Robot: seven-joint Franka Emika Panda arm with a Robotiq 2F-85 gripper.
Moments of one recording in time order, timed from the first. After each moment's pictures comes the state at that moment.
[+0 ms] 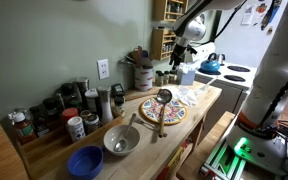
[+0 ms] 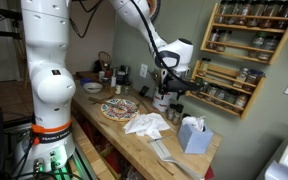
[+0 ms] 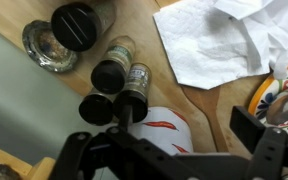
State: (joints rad) arm -0.04 0.00 -0.29 -2.29 0.34 2.46 -1.50
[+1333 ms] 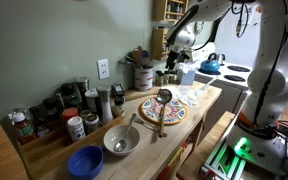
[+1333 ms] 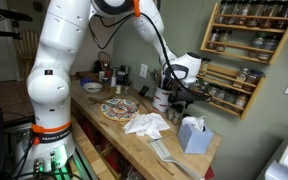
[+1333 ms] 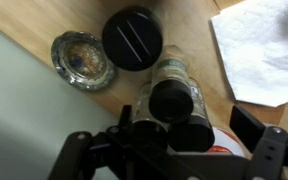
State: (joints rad) arm -0.22 0.27 -0.12 -2.07 0.37 2.53 -1.50
